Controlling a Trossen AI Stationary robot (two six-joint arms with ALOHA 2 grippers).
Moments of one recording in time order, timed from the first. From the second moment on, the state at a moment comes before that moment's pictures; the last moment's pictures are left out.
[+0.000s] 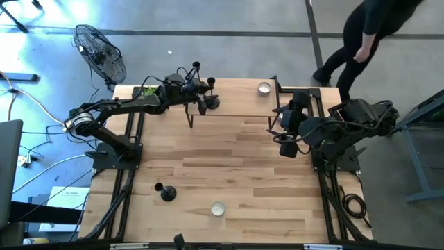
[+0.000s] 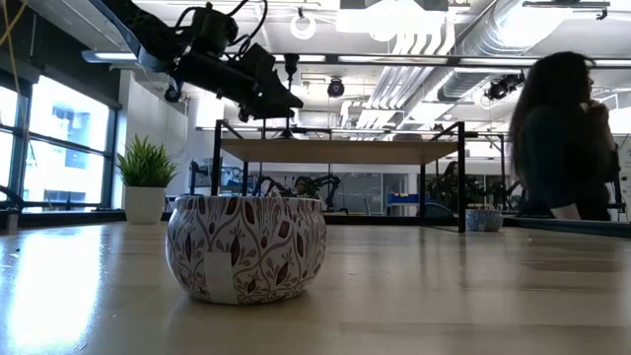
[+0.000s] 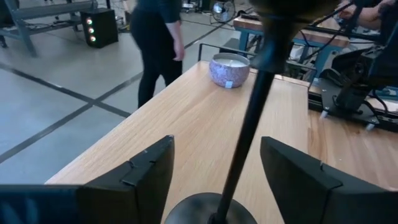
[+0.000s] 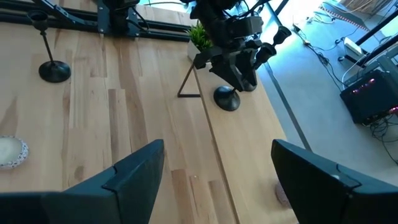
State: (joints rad) left arm 0.59 1.44 0.84 0.42 0.21 -0.04; right arm 0.37 1.41 1.95 -1.34 0.68 0.20
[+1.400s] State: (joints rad) left arm 0.60 1.09 0.84 0.01 0.34 -0.08; right arm 0.37 1.41 1.95 -1.35 0.68 0.10
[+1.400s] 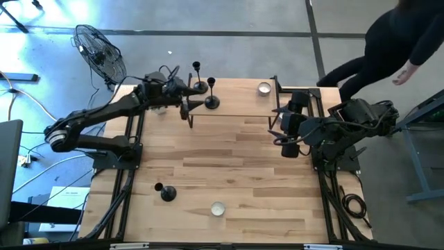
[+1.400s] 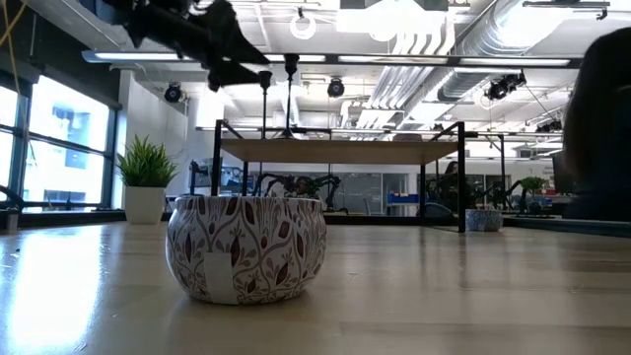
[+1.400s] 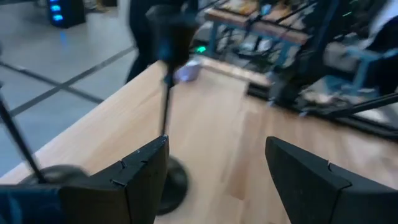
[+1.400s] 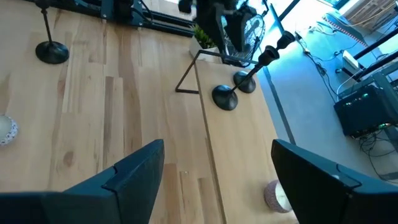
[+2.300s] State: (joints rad) left arm 0.59 0.88 0.84 -0.10 0.58 -0.40; right arm 0.37 1.32 2.09 -1.54 0.68 0.31
